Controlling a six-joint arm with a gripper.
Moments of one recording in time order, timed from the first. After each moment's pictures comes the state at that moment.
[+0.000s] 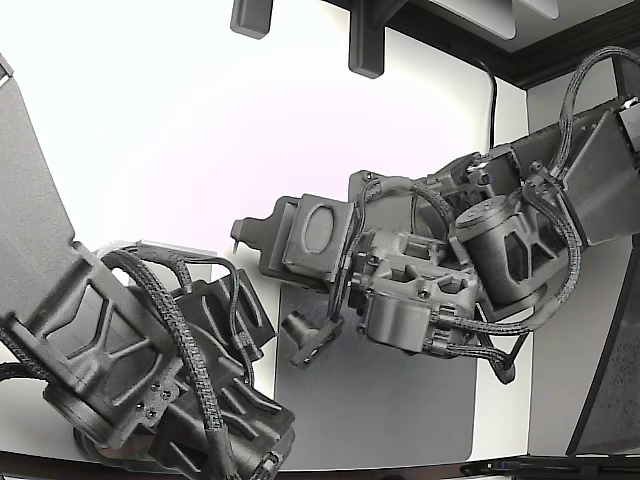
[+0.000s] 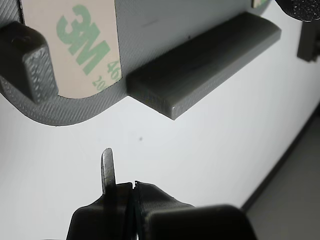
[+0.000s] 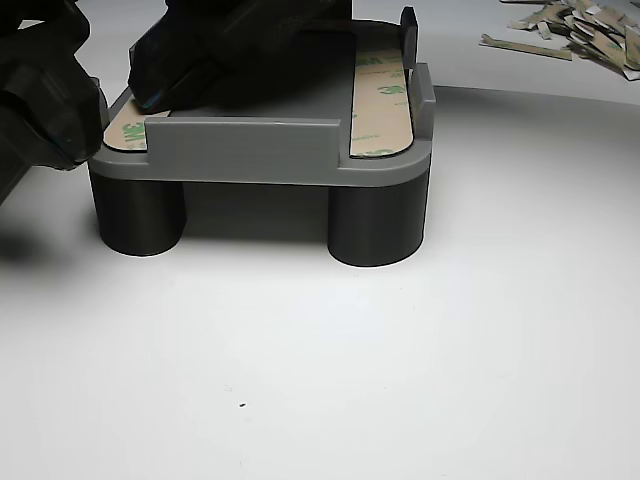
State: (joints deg) arm 35.9 126.8 148.0 37.7 39.2 -58.2
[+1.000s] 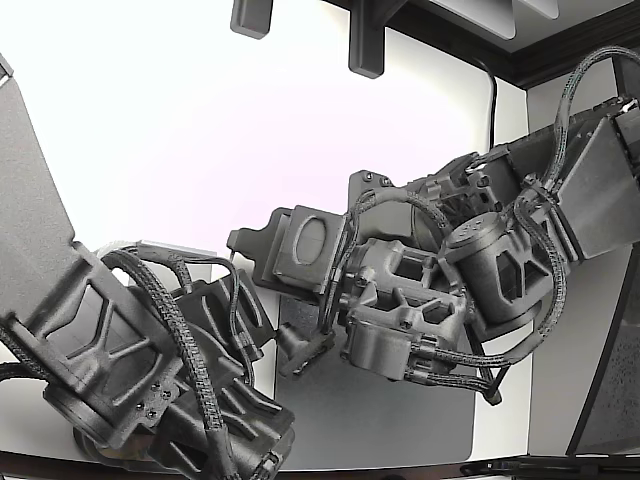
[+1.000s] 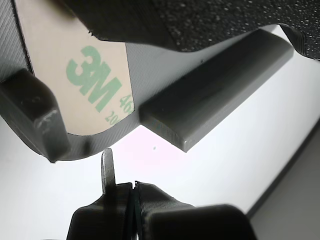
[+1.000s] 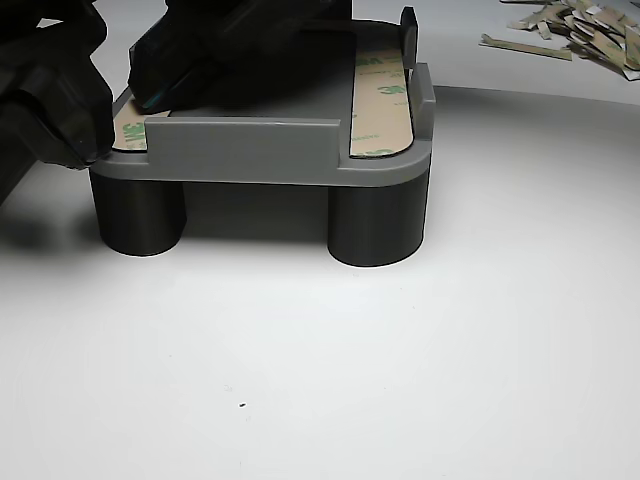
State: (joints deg) arm 38.6 119.6 142.7 41.1 40.9 -51.9
